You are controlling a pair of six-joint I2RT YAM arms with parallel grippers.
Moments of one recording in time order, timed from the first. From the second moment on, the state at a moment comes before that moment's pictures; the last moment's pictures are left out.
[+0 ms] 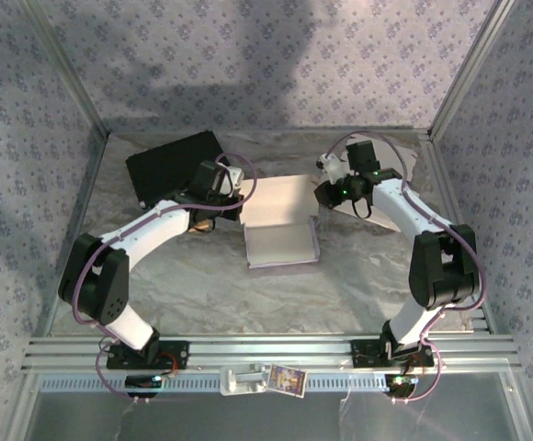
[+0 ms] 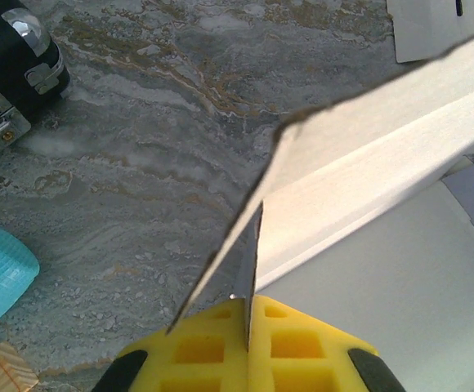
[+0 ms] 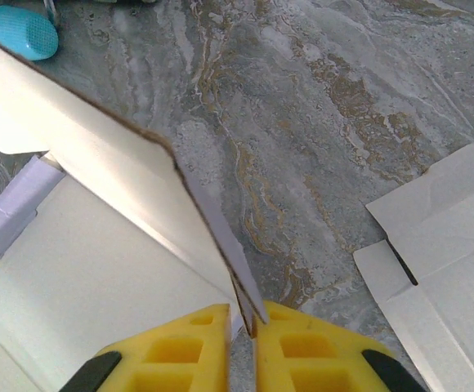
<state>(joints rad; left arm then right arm) -0.53 1.59 1.11 -0.35 0.10 -0.22 0.24 1.66 1.25 -0.53 -0.43 -0.26</state>
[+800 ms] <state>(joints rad) -0.53 1.60 1.14 -0.37 0.08 -0.21 0.28 1.68 1.28 -0.55 -0.40 -0.23</state>
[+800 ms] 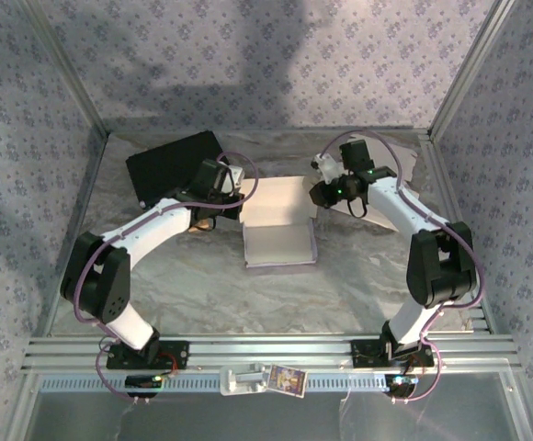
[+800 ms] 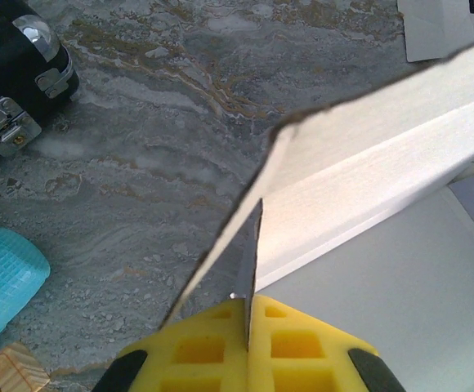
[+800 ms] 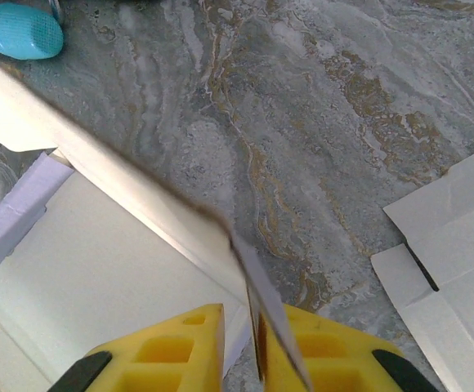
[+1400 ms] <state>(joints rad) -0.56 1.70 1.29 -0.45 -0.11 -0.36 0.41 1.70 1.34 -0.52 -0.07 0.03</state>
